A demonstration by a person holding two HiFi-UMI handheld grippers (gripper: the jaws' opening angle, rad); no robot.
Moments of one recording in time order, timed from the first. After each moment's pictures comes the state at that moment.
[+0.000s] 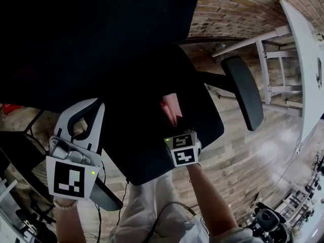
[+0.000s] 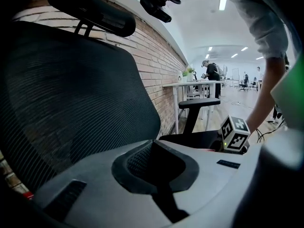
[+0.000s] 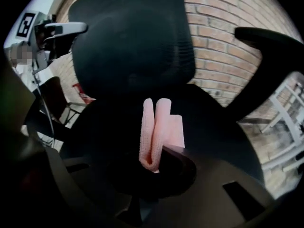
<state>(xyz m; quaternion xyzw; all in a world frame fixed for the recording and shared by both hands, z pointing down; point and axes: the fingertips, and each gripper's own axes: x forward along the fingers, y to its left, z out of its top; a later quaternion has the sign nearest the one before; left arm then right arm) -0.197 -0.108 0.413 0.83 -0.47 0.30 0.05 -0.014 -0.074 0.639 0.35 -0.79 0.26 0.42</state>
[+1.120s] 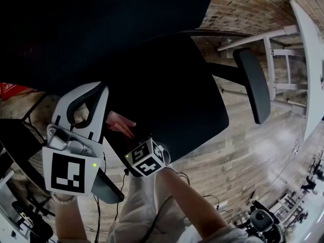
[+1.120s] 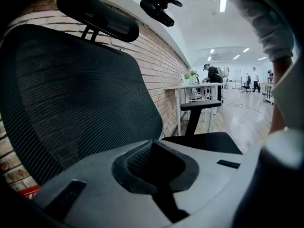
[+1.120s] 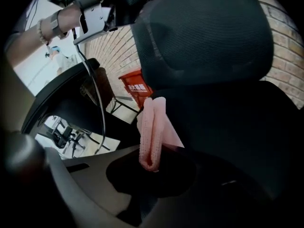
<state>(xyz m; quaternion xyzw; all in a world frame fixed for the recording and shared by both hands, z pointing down) -0.211 -0.098 0.417 0.82 -0.50 0.28 0.06 -0.173 0.060 0.639 0.12 -0.86 0.27 0.41</state>
